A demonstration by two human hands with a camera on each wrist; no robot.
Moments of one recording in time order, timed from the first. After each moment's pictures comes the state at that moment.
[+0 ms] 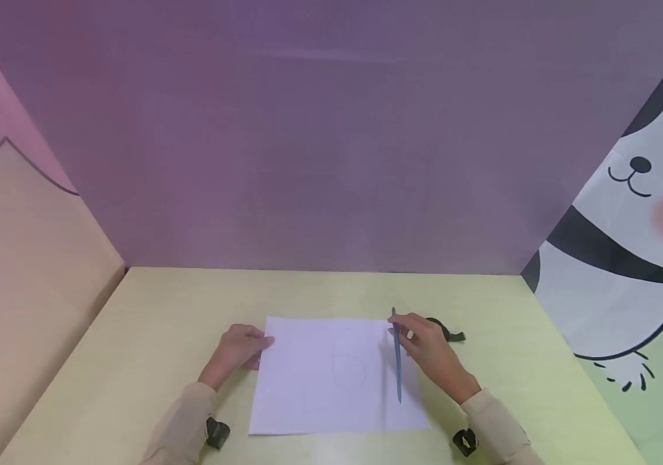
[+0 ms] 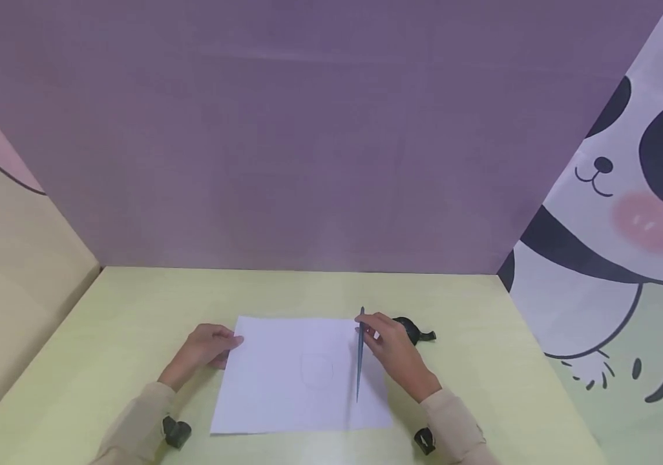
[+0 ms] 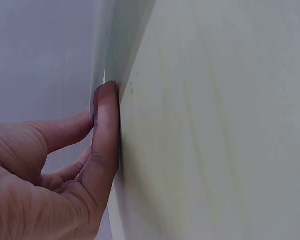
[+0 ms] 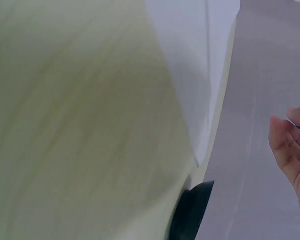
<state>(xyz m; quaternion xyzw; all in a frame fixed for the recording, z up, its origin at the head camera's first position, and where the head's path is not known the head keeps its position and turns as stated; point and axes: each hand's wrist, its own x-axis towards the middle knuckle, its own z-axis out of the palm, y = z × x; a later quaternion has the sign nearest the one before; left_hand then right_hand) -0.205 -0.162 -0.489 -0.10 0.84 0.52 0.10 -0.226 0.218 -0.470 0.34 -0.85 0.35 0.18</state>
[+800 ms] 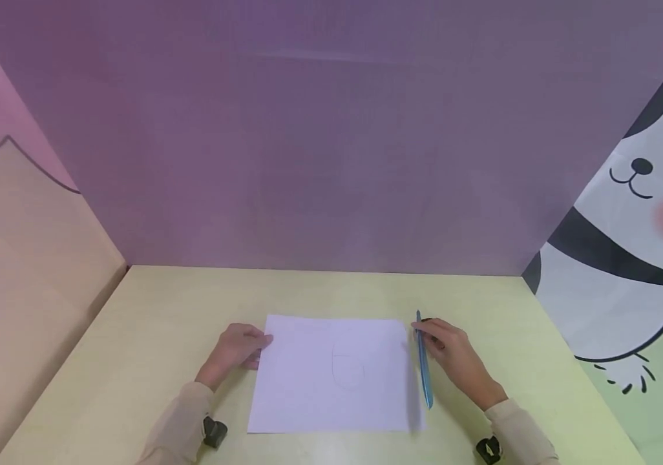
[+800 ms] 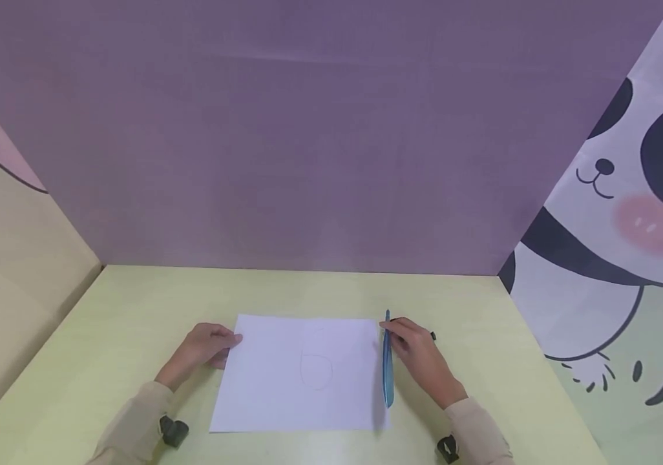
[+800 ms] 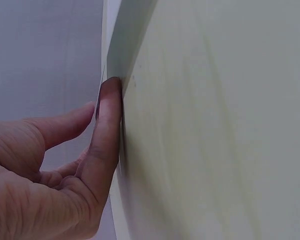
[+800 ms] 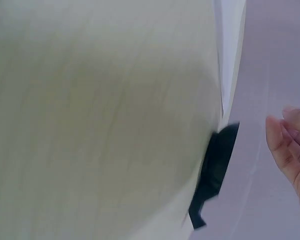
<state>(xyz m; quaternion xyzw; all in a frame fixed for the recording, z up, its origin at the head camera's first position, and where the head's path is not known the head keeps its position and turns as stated) -0.204 -0.163 -0.486 -0.11 0.83 0.54 0.11 -0.226 0.261 -0.473 0.34 -0.86 0.29 0.22</state>
